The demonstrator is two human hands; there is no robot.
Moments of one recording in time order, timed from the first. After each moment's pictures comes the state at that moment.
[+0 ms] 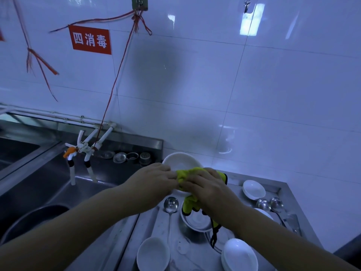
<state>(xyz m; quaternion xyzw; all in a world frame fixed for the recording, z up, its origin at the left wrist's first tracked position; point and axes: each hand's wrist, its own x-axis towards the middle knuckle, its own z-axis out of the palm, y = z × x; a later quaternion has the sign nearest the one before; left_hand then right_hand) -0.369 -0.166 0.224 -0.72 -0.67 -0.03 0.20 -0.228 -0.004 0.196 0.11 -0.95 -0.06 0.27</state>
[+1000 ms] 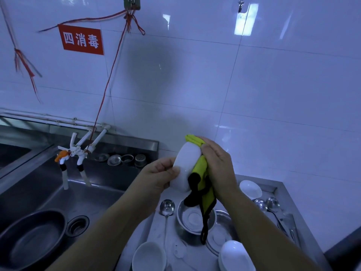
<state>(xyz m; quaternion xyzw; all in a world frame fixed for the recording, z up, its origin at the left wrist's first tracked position) -0.346 -0.138 0.219 -0.32 -0.45 -0.76 -0.35 -0.261 -0.002 0.239 -0.12 -0.70 0.58 0.39</state>
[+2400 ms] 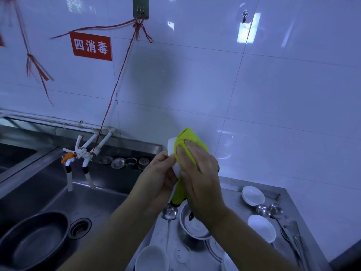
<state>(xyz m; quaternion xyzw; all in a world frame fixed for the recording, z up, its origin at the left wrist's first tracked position) -0.341 -0.136 0.244 -0.16 -0.34 -0.84 -0.38 -0.269 -0.037 0.216 0.02 -0.85 0.10 0.52</state>
